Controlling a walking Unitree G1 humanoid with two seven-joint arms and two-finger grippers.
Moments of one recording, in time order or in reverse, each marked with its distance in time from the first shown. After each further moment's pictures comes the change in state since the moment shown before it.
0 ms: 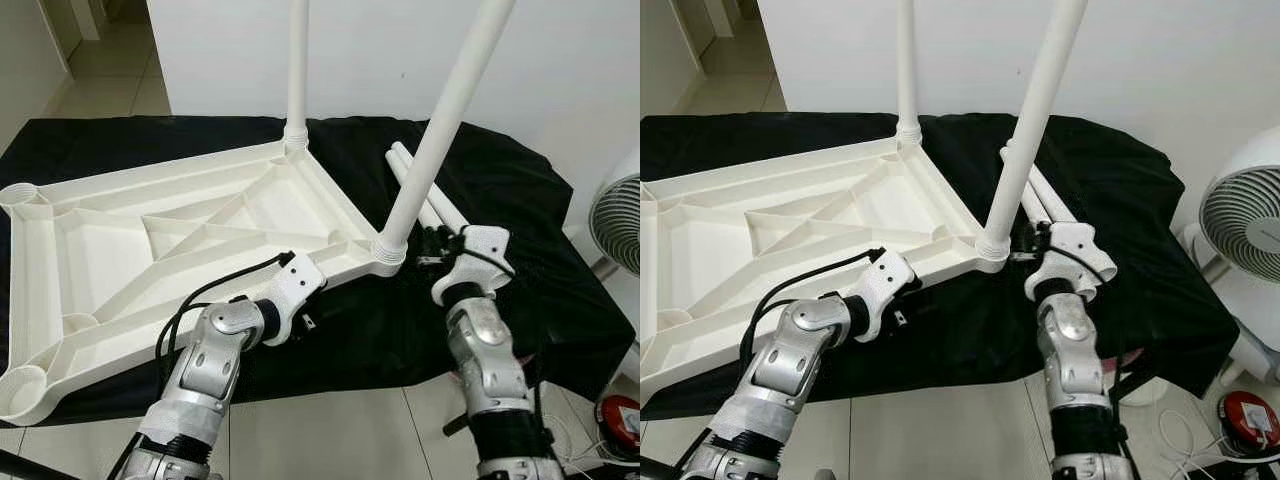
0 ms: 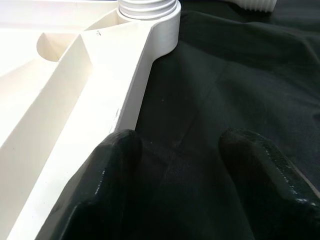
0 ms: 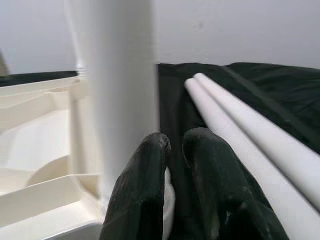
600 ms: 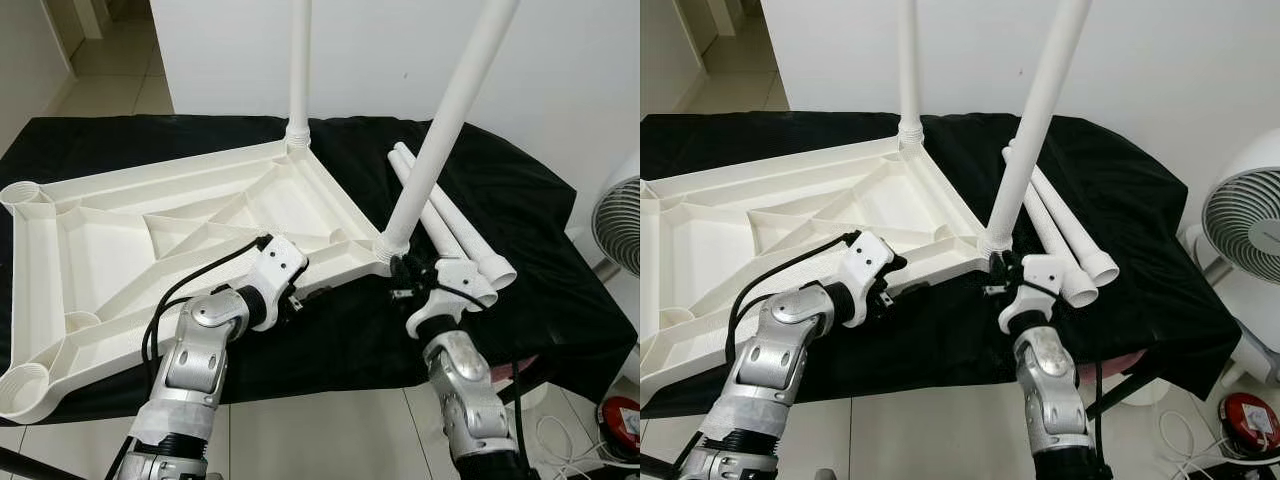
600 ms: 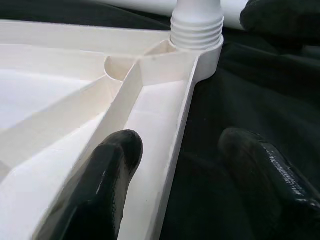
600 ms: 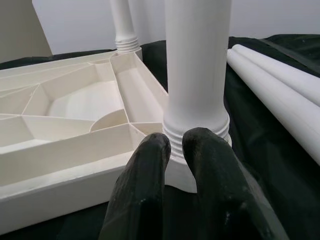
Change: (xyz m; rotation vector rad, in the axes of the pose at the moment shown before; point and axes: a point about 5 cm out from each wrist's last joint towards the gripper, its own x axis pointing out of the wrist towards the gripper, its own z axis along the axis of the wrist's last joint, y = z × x) left arm -0.015 0.016 0.006 -0.012 -0.068 0.103; right arm -0.030 0.024 -0.020 0.060 0.055 0.109
